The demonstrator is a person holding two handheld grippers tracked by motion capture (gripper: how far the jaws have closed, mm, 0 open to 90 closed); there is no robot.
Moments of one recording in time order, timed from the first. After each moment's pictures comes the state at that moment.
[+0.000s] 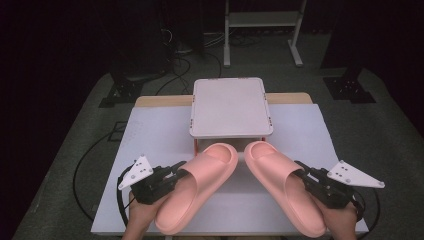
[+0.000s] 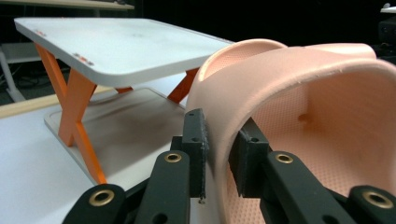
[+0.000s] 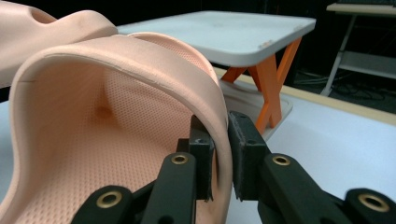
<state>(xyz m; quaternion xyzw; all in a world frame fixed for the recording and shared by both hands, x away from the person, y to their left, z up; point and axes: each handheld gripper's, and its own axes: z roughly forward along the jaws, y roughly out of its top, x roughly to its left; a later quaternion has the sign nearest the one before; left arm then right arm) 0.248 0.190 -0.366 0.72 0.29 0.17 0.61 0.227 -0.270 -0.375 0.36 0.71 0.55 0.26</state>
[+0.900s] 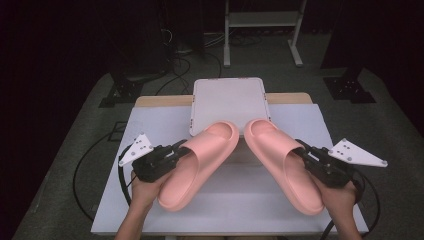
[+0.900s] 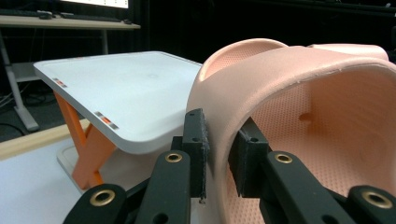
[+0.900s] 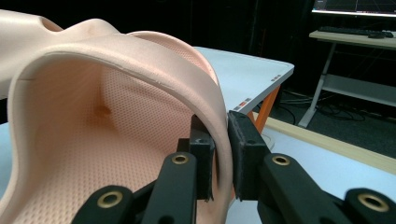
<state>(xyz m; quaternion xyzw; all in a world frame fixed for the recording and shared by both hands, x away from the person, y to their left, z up) 0.286 0.185 -0.335 0.71 0.29 0.18 0.62 0.256 -0.264 -0.336 0.36 0.69 0.56 0.29</state>
